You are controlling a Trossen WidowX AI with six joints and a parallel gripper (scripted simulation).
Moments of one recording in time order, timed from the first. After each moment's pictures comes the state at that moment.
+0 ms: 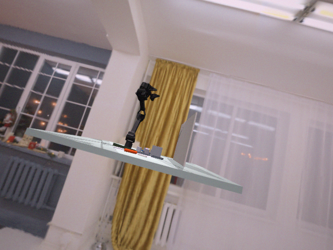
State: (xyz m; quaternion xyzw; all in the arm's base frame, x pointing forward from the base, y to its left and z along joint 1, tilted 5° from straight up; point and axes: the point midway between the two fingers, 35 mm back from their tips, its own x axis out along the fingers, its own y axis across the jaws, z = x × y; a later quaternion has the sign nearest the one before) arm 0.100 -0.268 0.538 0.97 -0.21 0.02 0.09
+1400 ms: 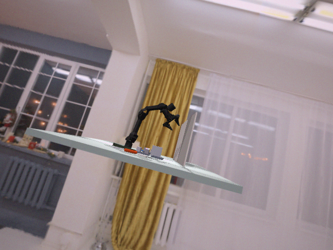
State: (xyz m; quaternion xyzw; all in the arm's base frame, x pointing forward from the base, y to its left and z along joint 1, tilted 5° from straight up) arm 0.359 -0.177 0.339 0.35 -0.29 -0.14 -0.88
